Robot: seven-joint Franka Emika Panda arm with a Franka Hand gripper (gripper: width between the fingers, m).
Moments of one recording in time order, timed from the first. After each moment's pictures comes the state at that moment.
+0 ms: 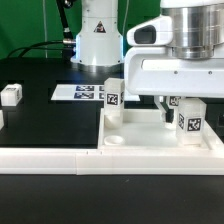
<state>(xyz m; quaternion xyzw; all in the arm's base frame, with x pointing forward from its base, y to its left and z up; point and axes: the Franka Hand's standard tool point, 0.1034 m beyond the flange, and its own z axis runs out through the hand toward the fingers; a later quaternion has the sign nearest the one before) 0.631 0.112 0.062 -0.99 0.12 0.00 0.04</state>
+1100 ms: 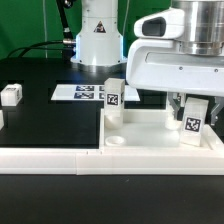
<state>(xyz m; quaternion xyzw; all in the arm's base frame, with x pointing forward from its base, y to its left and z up) 0.634 0.115 0.065 -0.96 0.29 -0.01 0.02</state>
